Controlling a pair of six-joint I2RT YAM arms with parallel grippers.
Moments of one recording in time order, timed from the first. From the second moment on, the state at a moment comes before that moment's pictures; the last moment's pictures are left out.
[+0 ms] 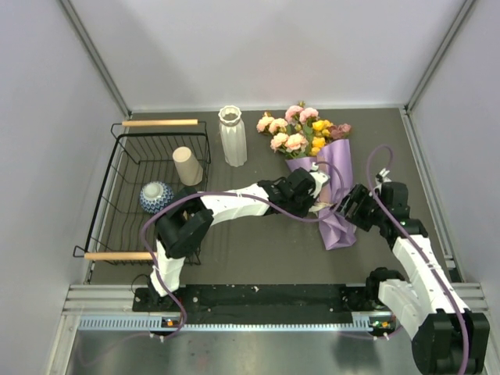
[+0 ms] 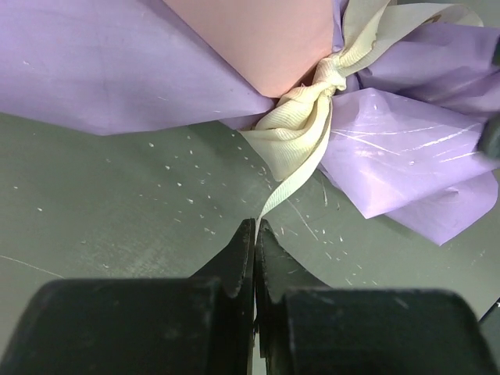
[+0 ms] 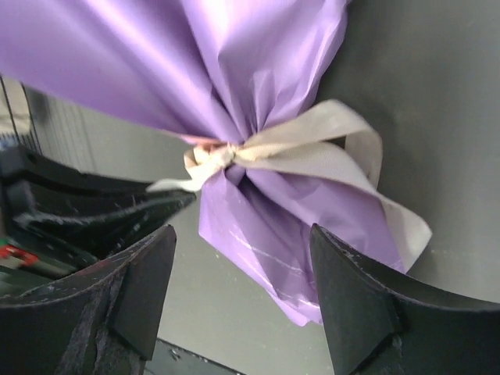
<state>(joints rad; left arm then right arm) -1.00 1.98 1.42 -0.27 0.06 -0.21 0.03 0.83 0.48 -0.42 -0.38 0.61</state>
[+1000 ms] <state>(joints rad) -1.00 1.98 1.39 -0.27 0.06 -0.21 -0.24 0.89 0.37 -0.41 -0.36 0.94</state>
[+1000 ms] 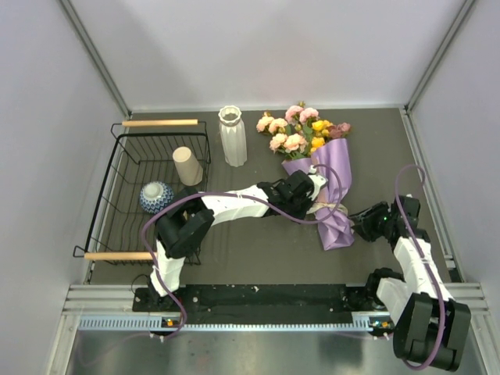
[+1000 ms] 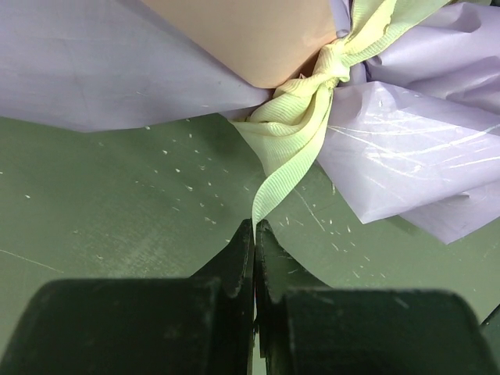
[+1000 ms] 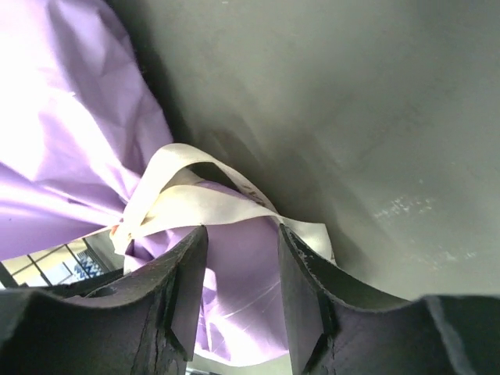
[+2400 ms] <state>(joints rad) -1.00 1.98 1.39 -0.27 0.13 -0.22 -0.23 1.06 0.23 0.04 -0.65 0.83</state>
